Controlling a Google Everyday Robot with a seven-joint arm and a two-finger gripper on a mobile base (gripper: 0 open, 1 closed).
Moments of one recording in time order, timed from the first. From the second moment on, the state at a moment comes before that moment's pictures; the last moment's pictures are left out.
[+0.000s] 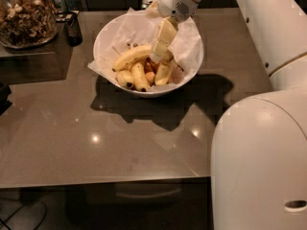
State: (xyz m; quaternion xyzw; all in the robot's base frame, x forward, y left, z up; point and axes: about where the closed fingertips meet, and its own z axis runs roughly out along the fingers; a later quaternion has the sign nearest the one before) arm 0.660 -0.002 0.953 -0.71 0.62 0.19 0.27
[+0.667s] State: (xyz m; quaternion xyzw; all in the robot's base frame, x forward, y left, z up) arm 0.660 -0.002 0.953 -0.71 0.62 0.19 0.27
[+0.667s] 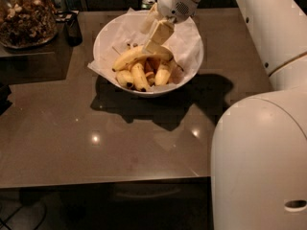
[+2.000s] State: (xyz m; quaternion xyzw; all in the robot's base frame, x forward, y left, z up) arm 0.668 -0.004 0.944 -0.70 0.63 0.20 0.27
